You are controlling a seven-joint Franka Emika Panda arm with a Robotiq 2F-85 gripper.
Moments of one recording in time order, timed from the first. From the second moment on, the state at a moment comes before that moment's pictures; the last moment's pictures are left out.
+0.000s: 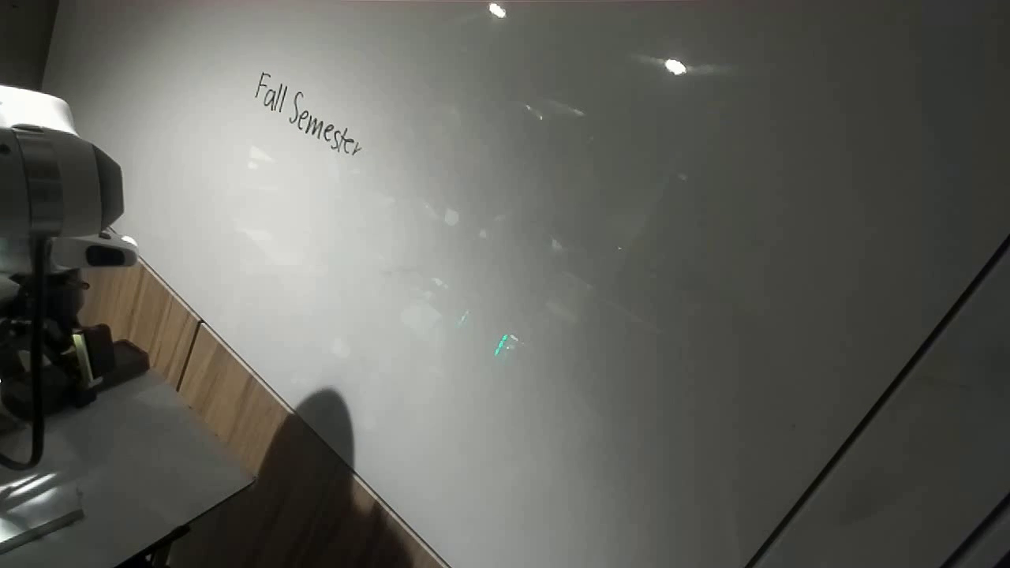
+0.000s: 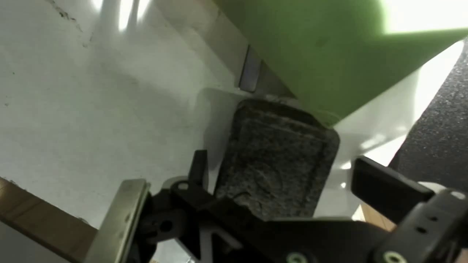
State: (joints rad) arm 0.09 0.15 0.20 -2.77 -1.18 2.83 1.03
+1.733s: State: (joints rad) arm -0.14 0.03 0.33 -2.74 -0.70 2.84 0.68
